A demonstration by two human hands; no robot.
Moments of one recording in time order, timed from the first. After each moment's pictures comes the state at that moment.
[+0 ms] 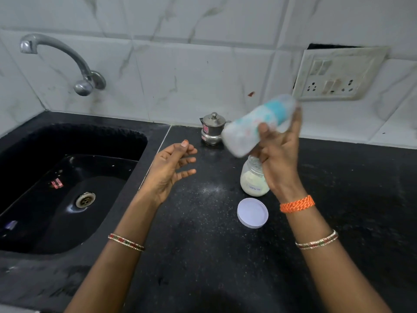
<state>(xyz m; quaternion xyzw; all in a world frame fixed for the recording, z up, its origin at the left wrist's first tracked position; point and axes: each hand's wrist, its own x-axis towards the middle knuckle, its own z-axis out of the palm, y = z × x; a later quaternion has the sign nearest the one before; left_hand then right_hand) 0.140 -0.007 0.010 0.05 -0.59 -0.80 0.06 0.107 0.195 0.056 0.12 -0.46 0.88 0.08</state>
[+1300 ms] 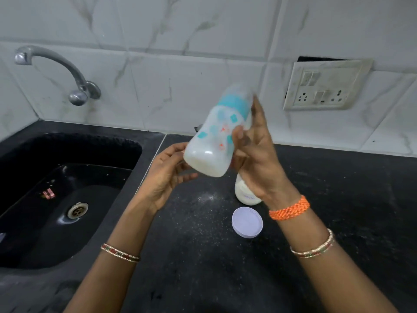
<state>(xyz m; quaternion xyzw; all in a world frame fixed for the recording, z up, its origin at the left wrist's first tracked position) 0.141 0.002 0.029 0.00 -0.57 -0.82 0.06 0.132 0.171 0.096 0.24 -0.43 0.87 -0.10</state>
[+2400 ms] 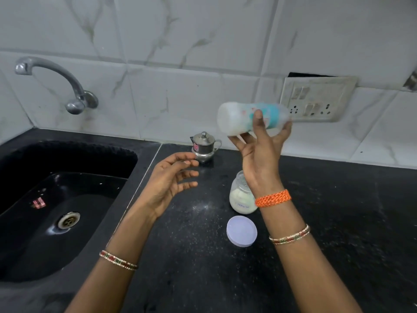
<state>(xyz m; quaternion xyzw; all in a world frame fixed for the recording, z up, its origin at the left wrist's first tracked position) 0.140 0.010 0.034 -0.01 -0.56 -0.83 0.04 0.090 0.180 0.090 0.11 -0.36 0.93 0.04</state>
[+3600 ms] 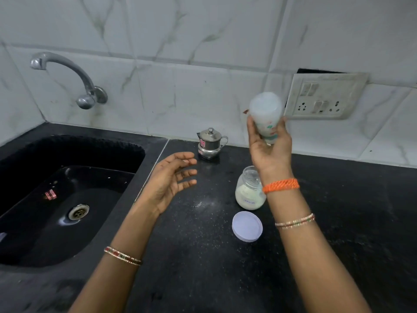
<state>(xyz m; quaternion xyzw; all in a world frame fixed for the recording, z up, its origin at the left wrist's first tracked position) 0.146 -0.002 0.025 0.04 -0.55 -0.83 0.05 0.072 0.188 0.089 0.00 -0.14 0.99 -0.07</state>
